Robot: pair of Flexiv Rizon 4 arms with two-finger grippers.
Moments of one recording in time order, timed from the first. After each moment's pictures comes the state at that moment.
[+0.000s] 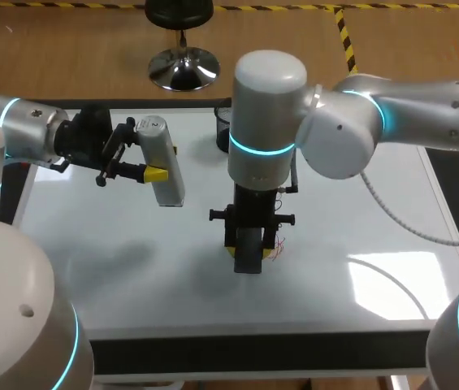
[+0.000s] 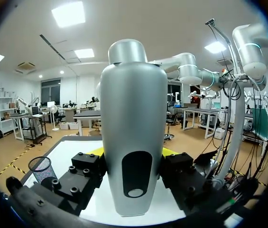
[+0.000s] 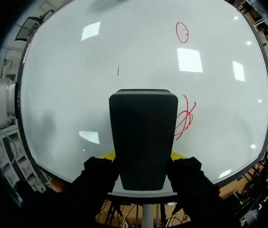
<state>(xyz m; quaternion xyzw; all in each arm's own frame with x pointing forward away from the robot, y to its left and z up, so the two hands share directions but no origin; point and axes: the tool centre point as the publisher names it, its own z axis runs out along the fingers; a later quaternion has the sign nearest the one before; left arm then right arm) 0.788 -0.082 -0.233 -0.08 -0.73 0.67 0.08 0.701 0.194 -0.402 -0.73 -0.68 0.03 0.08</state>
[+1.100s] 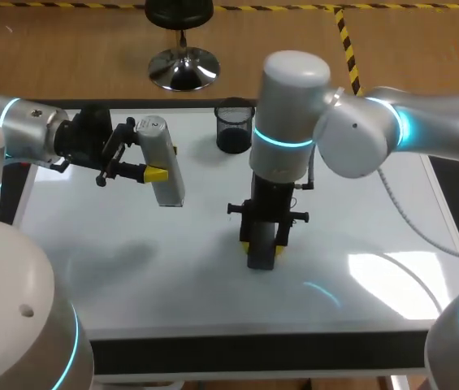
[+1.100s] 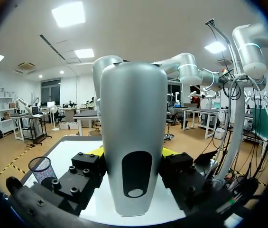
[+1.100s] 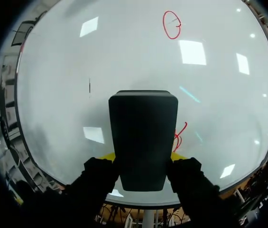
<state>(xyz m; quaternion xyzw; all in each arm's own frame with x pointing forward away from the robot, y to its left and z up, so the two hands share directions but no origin) 0.788 -0.082 -0.233 -0.08 -0.73 0.67 0.08 0.722 0.164 -0.425 -0.73 -0.67 0.04 0.12</state>
